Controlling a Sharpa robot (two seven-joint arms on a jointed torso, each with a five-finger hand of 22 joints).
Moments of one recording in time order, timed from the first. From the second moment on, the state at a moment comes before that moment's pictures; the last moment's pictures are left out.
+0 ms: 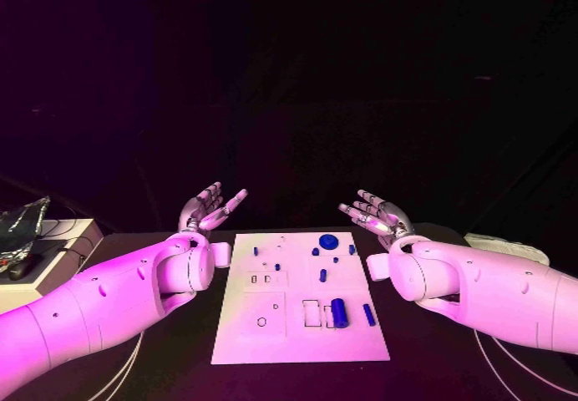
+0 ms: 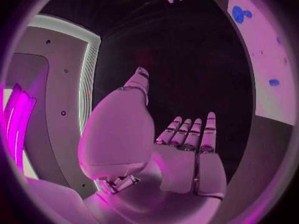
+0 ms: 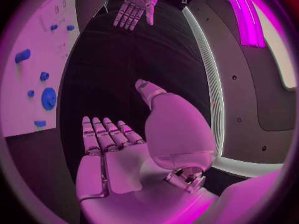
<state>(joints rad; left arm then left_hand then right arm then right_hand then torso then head) 1.05 -0.67 0.11 1.24 -0.03 -0.57 0.45 1.37 -0.25 0.09 0.29 0.05 0.26 0.14 0.03 0.05 0.22 0.16 0.02 0.03 0.24 0.18 0.03 0.03 0.14 0.33 0.27 0.04 0.04 1.19 -0.72 -0.14 1.35 0.00 -0.51 0.41 1.23 -0.10 0.33 0.09 0.26 0.20 0.14 0.02 0.03 0.24 0.28 0.02 0.03 0.24 0.27 0.03 0.03 0.06 0.22 0.29 0.03 0.03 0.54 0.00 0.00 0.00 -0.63</state>
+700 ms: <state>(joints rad) 1.05 -0.78 0.13 1.33 -0.14 -0.40 0.40 1.51 -0.15 0.30 0.28 0.05 0.94 0.19 0.26 0.19 1.14 0.13 0.16 0.08 1.15 0.07 0.35 0.27 0.17 1.10 0.18 0.31 0.13 1.26 -0.69 -0.16 1.17 -0.71 -0.40 0.32 1.37 -0.15 0.45 -0.02 0.25 0.80 0.20 0.20 0.13 0.95 0.18 0.10 0.06 1.00 0.13 0.24 0.16 0.16 0.86 0.22 0.33 0.15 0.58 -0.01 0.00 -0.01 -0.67</state>
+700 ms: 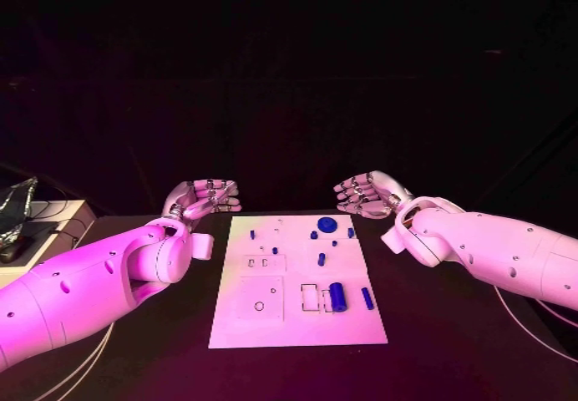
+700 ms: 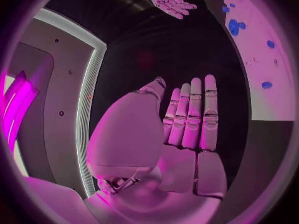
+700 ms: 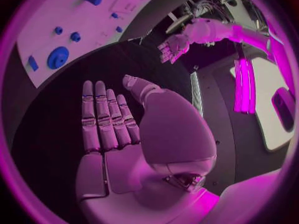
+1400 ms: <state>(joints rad) 1.05 -0.93 0.22 1.57 -0.25 -0.32 0.36 1.48 -0.22 0.41 0.26 0.05 0.96 0.18 0.25 0.25 1.24 0.10 0.09 0.09 1.14 0.03 0.88 0.74 0.17 1.12 0.12 0.75 0.42 1.34 -0.64 -0.15 1.20 -1.41 -0.33 0.02 1.28 -0.25 0.59 -0.04 0.26 1.01 0.16 0.20 0.25 1.18 0.10 0.06 0.08 1.46 0.00 1.23 1.03 0.10 1.37 0.11 1.26 1.07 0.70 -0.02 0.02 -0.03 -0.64</state>
